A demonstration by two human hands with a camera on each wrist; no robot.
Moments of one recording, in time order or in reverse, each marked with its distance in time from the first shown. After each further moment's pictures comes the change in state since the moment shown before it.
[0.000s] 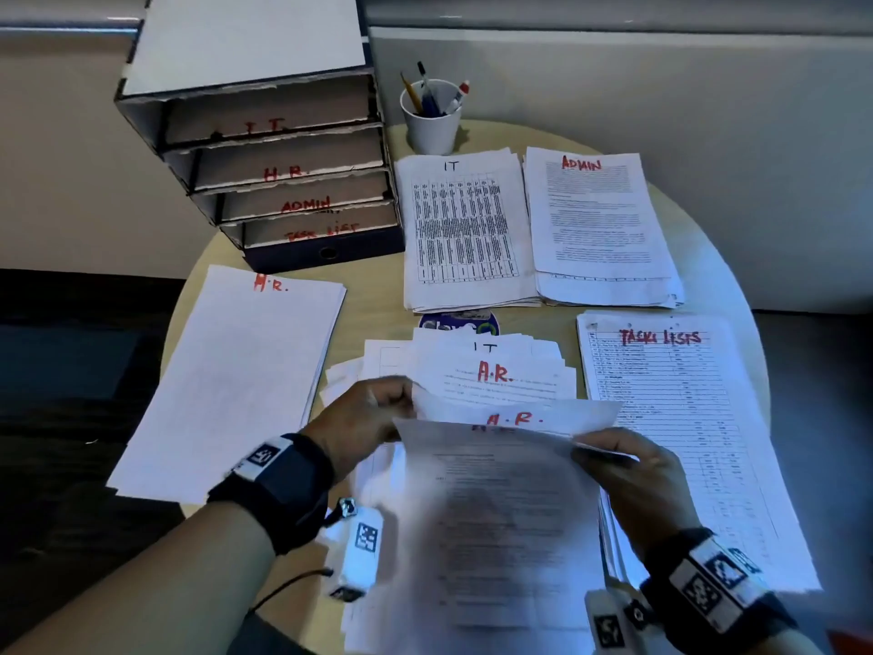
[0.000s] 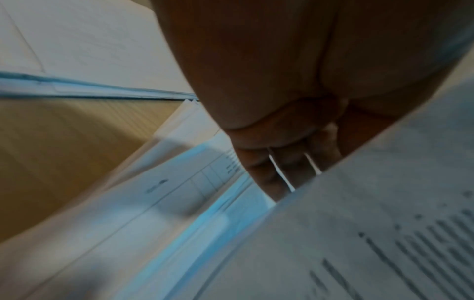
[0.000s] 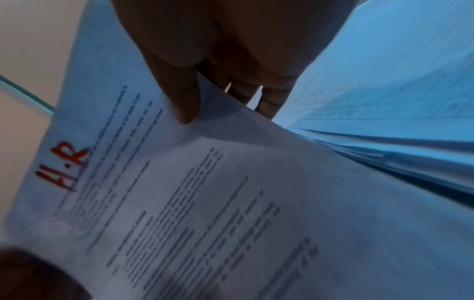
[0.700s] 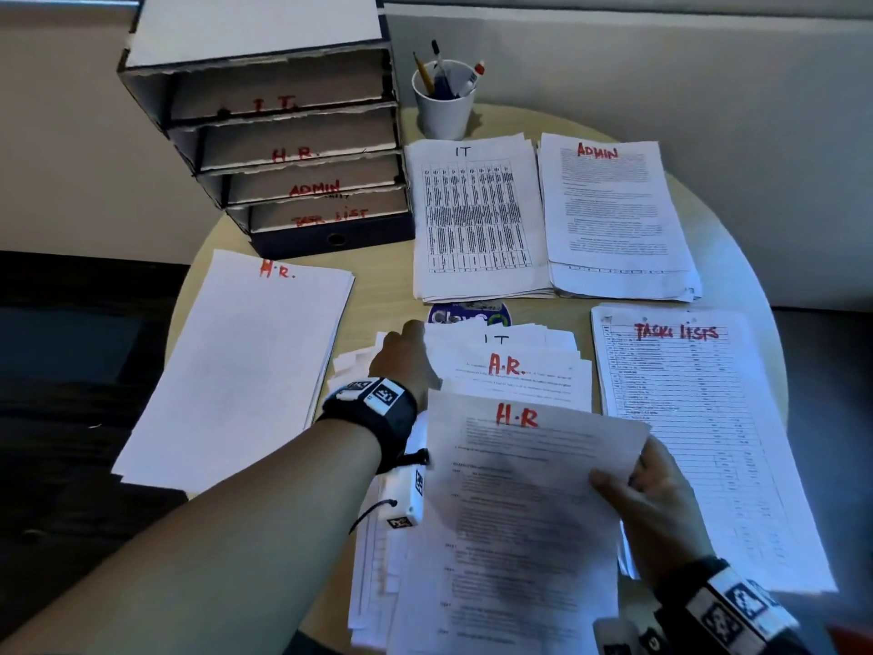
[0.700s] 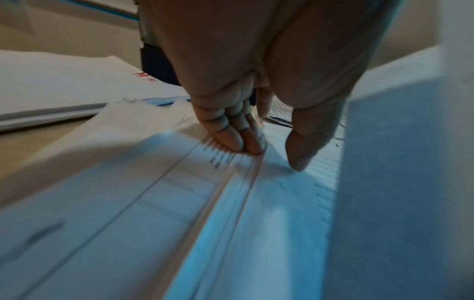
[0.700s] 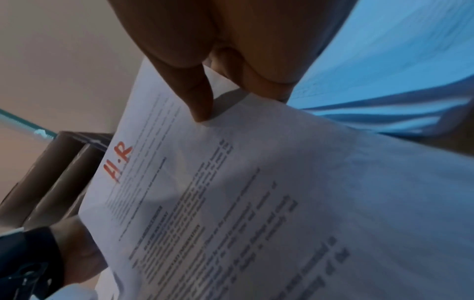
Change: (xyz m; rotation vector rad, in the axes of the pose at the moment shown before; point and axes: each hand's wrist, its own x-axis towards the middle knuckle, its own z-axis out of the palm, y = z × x) left_hand 0.094 -0.009 0.006 0.835 0.256 -0.190; right_hand -0.010 0.043 -0.003 0.126 -0.024 0.153
